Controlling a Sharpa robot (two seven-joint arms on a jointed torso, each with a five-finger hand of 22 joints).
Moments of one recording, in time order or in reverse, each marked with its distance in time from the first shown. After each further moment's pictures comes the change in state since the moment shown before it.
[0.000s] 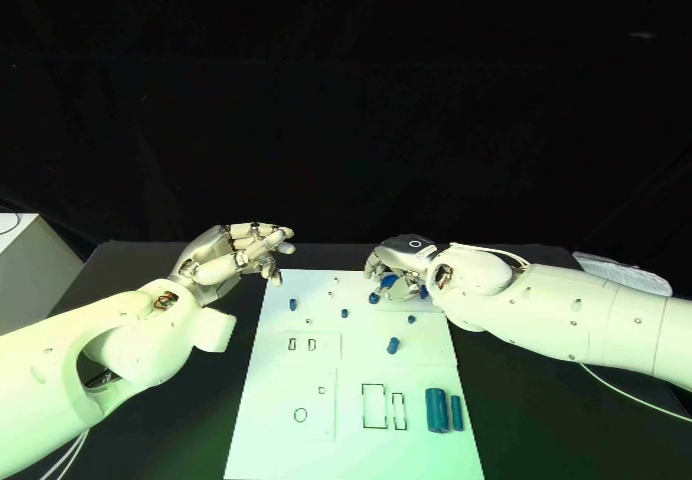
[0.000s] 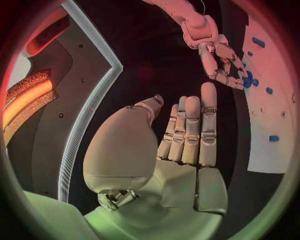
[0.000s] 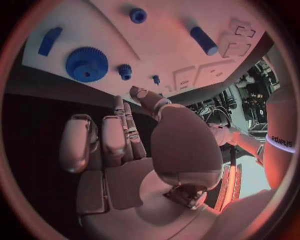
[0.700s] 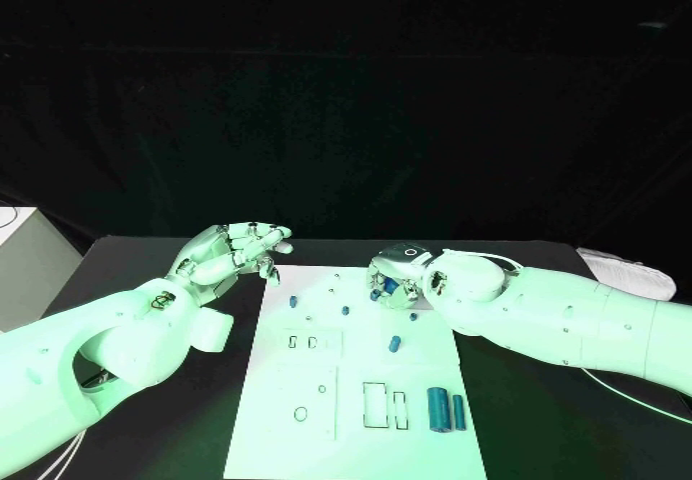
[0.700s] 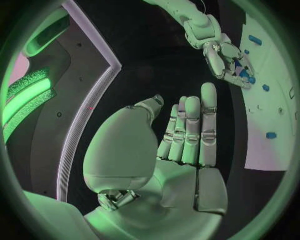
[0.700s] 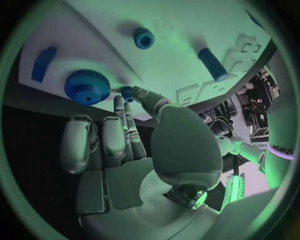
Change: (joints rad) left arm 0.000 -0.005 0.004 0.000 -0.002 0.002 -0.005; left_hand 0.000 0.000 0.003 0.003 0.000 -0.003 0.003 0.000 0.001 -0.007 0.000 0.000 0.002 -0.002 0.001 0.000 0.000 0.000 -0.004 0.004 0.007 0.005; right arm -0.013 0.017 -0.005 -0.016 -0.066 0.066 -0.033; right_hand 0.000 -0.008 -0.004 0.026 -0.029 -0.003 -0.004 0.008 0.021 0.000 -0.004 0.009 0.023 0.000 0.000 0.026 0.015 0.000 0.000 0.000 0.013 0.020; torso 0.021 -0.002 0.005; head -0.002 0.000
